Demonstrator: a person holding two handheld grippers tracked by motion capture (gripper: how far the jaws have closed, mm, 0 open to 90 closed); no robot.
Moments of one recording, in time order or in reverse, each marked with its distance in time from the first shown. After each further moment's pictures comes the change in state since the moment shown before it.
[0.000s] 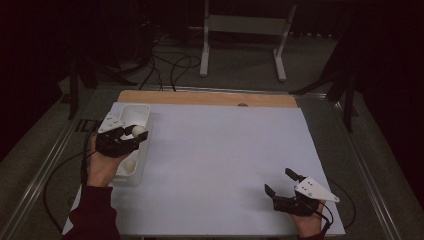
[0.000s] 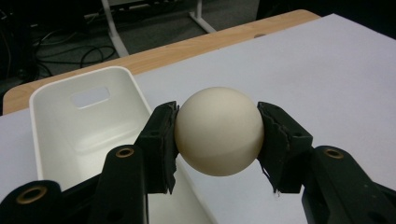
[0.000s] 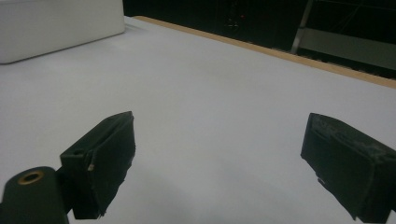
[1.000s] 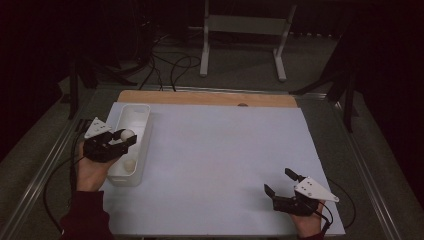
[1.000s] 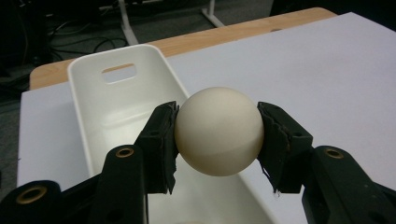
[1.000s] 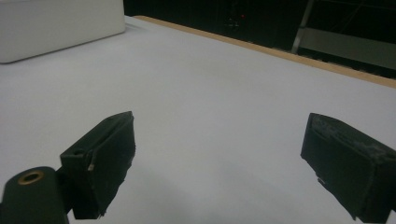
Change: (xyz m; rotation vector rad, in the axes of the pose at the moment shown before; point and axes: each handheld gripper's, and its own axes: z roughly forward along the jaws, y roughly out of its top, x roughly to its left) left arm 0.020 -0.021 -0.018 0.009 0.046 -0.047; right arm 0.000 0.000 0.001 0.002 0.002 -0.003
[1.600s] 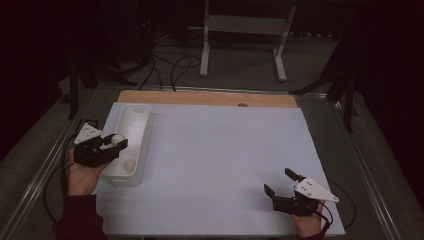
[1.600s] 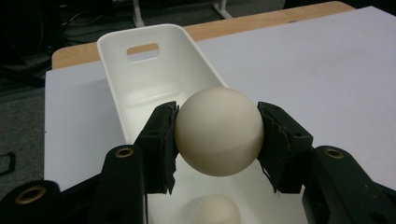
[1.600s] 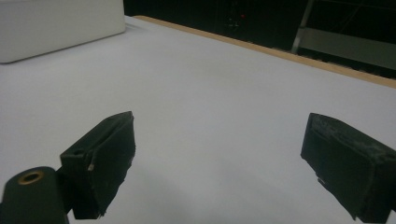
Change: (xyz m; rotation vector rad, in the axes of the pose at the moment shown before) left arm 0.014 -0.017 -0.008 0.009 0.028 -0.036; right arm 0.000 0.000 0.000 0.000 -0.001 -0.001
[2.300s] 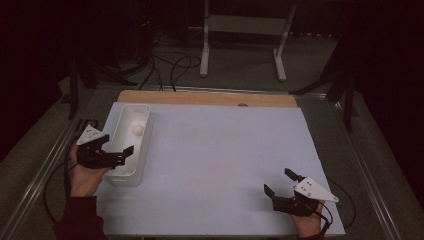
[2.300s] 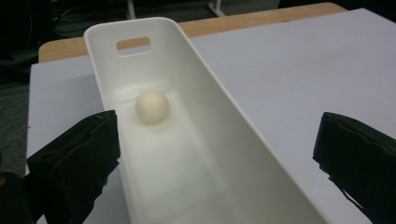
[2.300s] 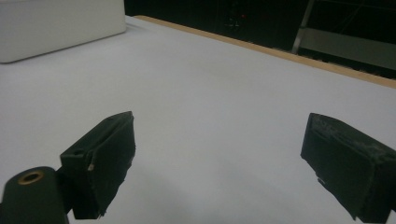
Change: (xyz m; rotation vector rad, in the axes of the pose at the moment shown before) left arm -0.005 -0.004 0.006 -0.006 -0.034 -0.014; right arm 0.001 0.000 0.000 0.000 0.001 -0.002
